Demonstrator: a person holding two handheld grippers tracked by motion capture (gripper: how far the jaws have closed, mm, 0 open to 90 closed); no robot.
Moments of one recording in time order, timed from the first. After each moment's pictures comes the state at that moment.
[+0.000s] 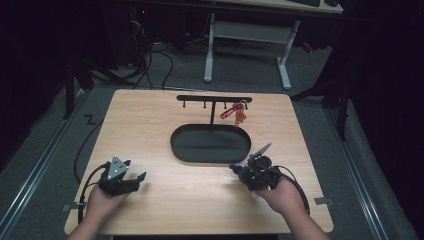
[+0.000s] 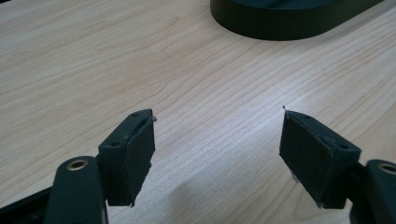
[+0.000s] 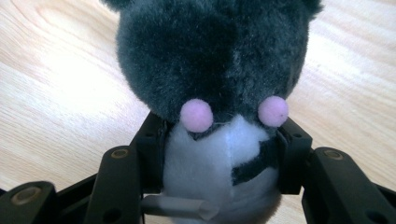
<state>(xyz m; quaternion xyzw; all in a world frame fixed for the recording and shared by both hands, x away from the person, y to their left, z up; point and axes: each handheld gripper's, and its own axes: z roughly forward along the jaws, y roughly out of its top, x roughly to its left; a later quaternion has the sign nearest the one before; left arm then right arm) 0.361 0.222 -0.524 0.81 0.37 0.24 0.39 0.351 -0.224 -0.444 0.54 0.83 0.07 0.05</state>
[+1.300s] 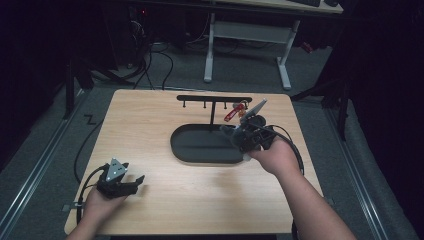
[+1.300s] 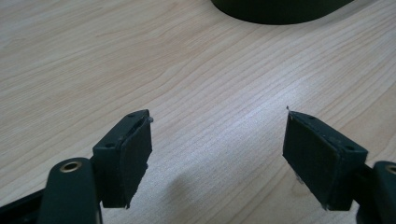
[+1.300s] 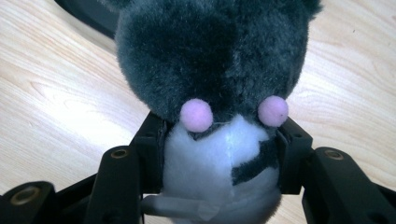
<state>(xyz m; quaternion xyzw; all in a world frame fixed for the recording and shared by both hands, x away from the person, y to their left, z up) 0.355 0.227 -0.525 0.82 0.37 0.23 0.38 0.413 -0.193 -0.350 0.53 0.83 0.11 0.09</state>
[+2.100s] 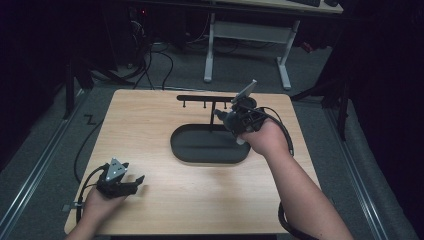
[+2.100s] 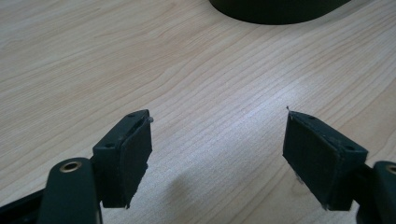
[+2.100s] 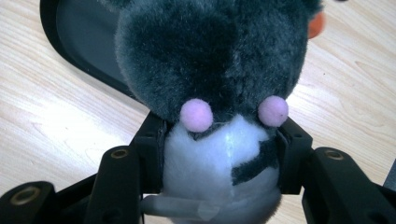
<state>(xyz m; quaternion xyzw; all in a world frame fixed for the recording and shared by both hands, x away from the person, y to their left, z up) 0.355 0.228 -0.524 0.82 0.37 0.23 0.38 0.448 -0.172 -0.326 0.53 0.83 0.10 0.12</state>
